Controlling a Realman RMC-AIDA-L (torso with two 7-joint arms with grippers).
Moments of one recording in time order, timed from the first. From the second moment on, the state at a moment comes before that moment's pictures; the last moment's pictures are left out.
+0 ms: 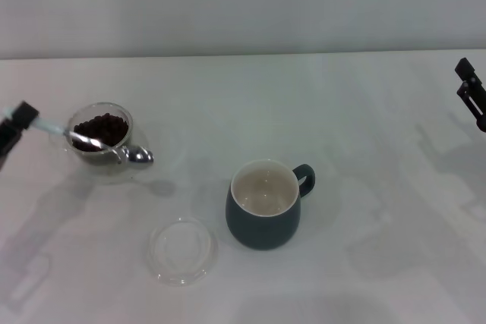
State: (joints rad) left arm -0.25 -2.03 1.18 0.28 0.78 1.52 -1.55; right arm 0.33 2.01 -1.70 -0.07 0.06 -1.49 0.20
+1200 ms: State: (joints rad) left arm -0.31 -1.79 1.15 0.47 0.88 1.36 -1.65; right arm 0.35 2.01 -1.70 -0.15 0.07 -1.40 0.19
